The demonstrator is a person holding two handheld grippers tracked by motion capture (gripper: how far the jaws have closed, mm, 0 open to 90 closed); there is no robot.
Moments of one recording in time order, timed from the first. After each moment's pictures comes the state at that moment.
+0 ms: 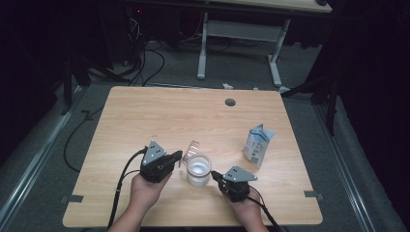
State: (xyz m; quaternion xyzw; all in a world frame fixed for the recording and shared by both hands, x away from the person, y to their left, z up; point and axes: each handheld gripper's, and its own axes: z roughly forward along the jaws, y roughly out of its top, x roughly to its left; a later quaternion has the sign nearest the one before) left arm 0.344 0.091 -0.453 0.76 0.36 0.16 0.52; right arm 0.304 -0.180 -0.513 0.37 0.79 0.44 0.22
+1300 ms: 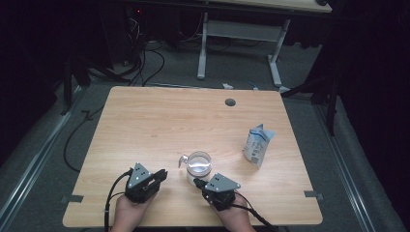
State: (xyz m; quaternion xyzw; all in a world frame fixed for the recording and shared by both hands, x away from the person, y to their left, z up) left arm 0.310 0.137 -0.508 0.77 0.38 0.17 0.49; right arm 0.285 -0.133 -0.503 0.30 0.82 0.45 0.21
